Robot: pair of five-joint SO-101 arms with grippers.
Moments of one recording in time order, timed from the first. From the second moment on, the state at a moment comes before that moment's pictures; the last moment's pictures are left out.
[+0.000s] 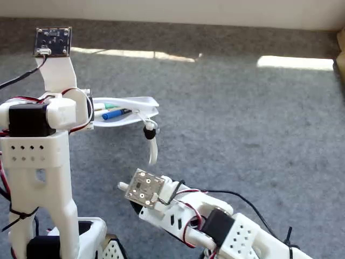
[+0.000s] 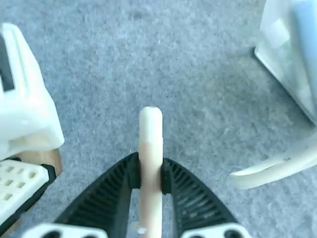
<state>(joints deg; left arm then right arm) -7.8 -26.2 -1.2 95.2 9.2 -61.9 -74.2 74.2 42.9 15.3</state>
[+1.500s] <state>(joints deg) -7.8 -26.9 0.5 94.2 9.2 -54.9 -103.9 89.9 -15.4 15.3</state>
